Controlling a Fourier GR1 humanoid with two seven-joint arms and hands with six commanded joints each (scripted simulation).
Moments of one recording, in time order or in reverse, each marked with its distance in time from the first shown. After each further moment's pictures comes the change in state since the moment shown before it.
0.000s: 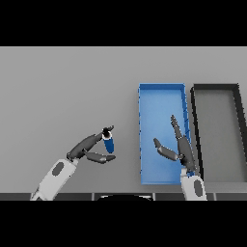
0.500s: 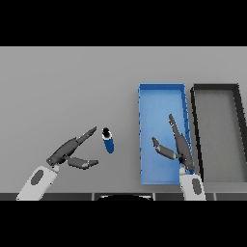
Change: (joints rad) left arm 0.137 0.204 0.067 -0.228 0.073 -0.010 -0.028; right arm -0.024 0.004 0.006 0.029 0.005 0.001 -0.015
